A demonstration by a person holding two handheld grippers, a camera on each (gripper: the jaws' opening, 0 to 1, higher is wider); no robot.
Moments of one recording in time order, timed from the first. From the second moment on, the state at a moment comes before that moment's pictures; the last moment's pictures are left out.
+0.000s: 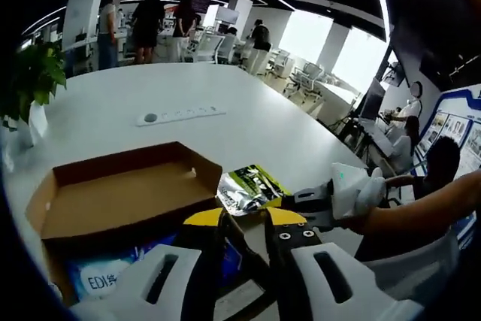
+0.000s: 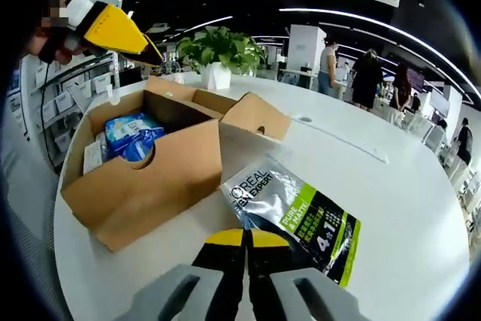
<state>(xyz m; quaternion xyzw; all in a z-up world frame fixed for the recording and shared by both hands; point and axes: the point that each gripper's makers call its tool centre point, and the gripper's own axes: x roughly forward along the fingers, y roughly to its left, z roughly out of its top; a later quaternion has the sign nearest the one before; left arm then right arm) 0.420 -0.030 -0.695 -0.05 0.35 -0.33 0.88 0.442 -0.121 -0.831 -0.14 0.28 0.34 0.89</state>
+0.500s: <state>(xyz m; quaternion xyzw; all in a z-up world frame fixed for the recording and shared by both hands) 0.412 0.029 -0.700 -0.06 0.34 -0.28 0.90 0.439 -0.120 -0.846 -0.16 0.31 0.34 0.87</state>
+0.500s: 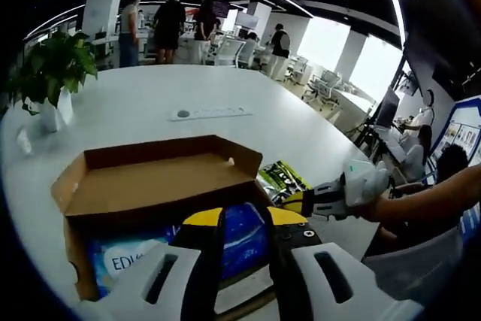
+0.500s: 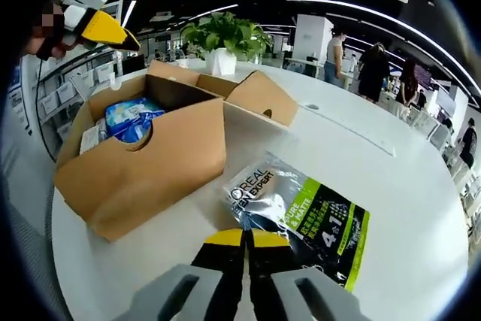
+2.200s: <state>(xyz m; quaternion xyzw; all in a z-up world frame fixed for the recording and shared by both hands) 0.382 0.140 -0.711 -0.04 0.34 -0.20 0.92 0.433 -0.115 -0.850 -0.19 0.34 0.34 0.86</state>
